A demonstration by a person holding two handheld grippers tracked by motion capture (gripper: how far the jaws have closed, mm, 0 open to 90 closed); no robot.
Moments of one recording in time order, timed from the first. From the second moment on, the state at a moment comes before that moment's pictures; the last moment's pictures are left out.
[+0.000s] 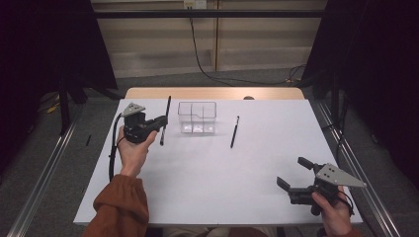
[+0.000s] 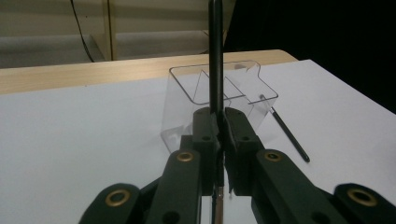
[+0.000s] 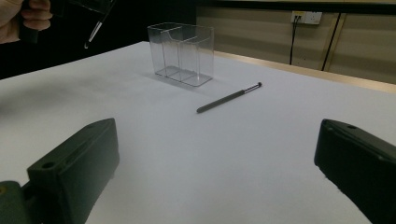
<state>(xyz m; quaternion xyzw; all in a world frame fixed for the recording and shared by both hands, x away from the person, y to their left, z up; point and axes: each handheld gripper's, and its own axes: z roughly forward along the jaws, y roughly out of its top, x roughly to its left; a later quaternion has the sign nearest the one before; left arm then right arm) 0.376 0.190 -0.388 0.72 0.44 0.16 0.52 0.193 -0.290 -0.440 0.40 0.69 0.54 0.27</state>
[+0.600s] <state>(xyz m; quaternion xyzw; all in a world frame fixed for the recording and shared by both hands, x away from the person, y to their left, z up) 0.358 0.181 -0.381 0.76 0.37 0.10 0.53 0.193 -0.289 -0.440 0.39 0.69 0.55 0.27</state>
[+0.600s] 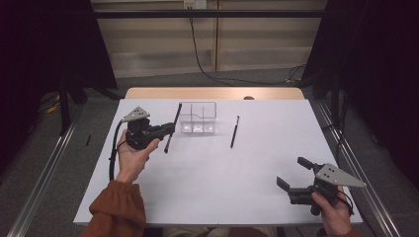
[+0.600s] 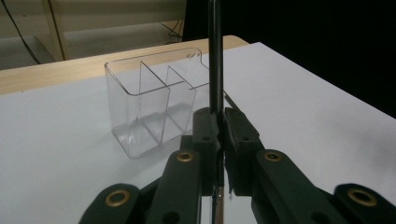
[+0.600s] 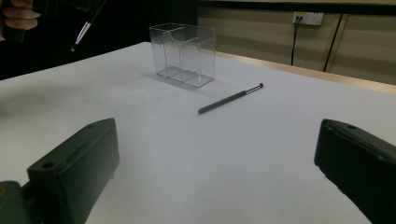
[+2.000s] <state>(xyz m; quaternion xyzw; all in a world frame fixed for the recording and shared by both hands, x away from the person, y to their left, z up) 0.330 0.136 -0.368 0.84 0.24 0.03 0.48 0.198 -0.271 -0.437 0.37 0.71 0.55 0.24</state>
